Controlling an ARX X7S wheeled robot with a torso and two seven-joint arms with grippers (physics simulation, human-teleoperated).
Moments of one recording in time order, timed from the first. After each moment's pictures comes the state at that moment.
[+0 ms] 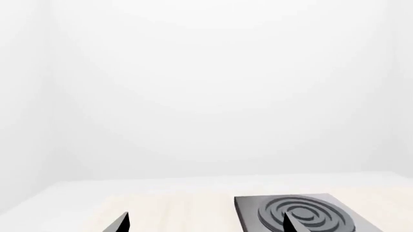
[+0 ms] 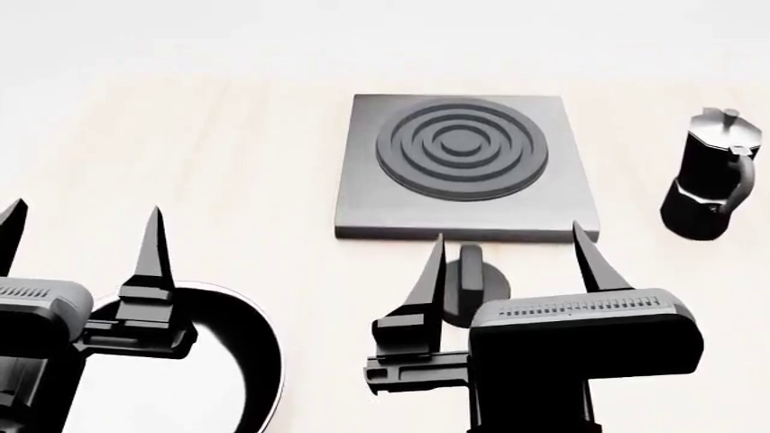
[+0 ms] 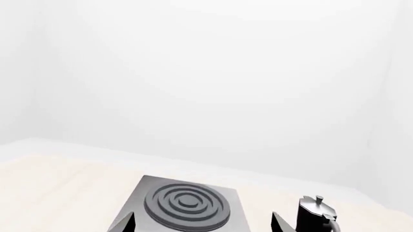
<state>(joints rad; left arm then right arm) -0.34 -0.26 0.22 0.58 -0.31 -0.56 -0.34 0.36 0.27 -0.27 -0.75 0.19 0.84 0.36</state>
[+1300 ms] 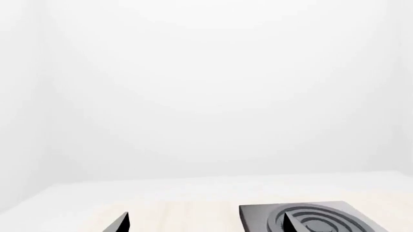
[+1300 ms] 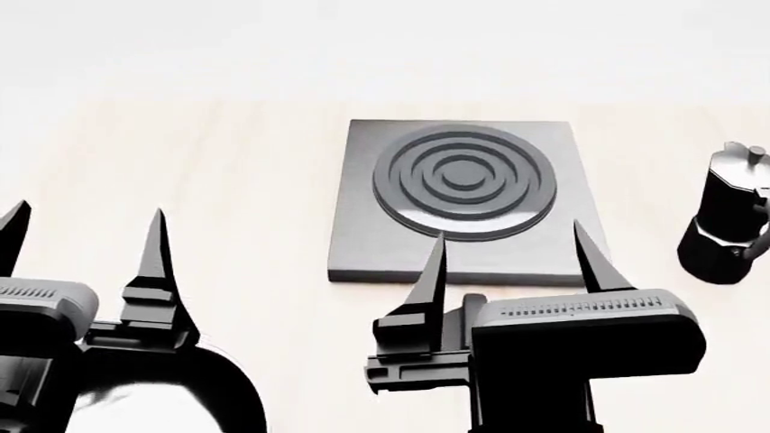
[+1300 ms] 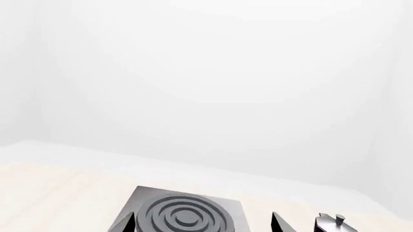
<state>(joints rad) -0.35 -0.28 0.25 0.56 -0.32 -0.54 -0.36 0.36 0.29 -0.27 -0.75 0.21 0.83 0.38</state>
